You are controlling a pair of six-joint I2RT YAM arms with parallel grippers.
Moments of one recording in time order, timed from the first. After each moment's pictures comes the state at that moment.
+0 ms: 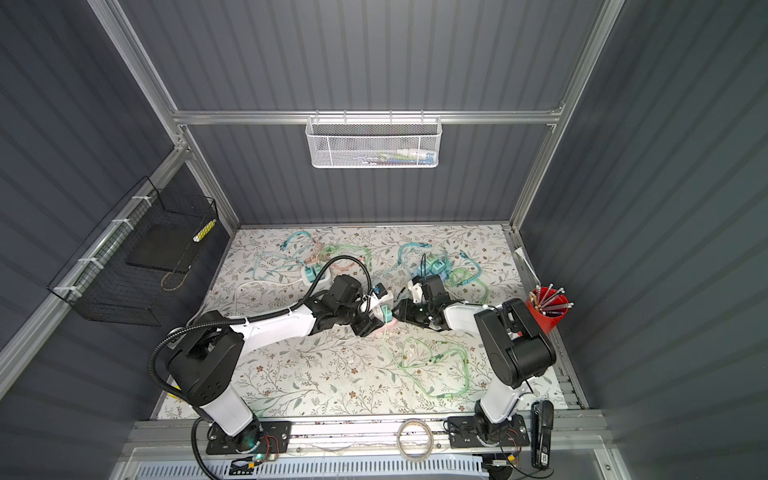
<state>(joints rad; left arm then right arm) -0.77 1.70 1.00 -0.14 0.25 0.27 0.39 1.71 0.75 0.06 -0.49 0.57</state>
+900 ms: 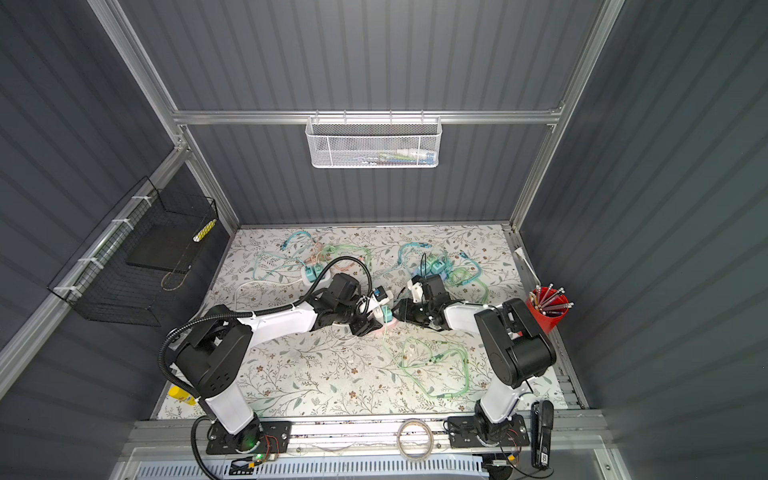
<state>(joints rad) -0.72 1.75 1.01 -0.13 0.36 0.38 0.39 1.71 0.75 0.08 -0.51 0.56</state>
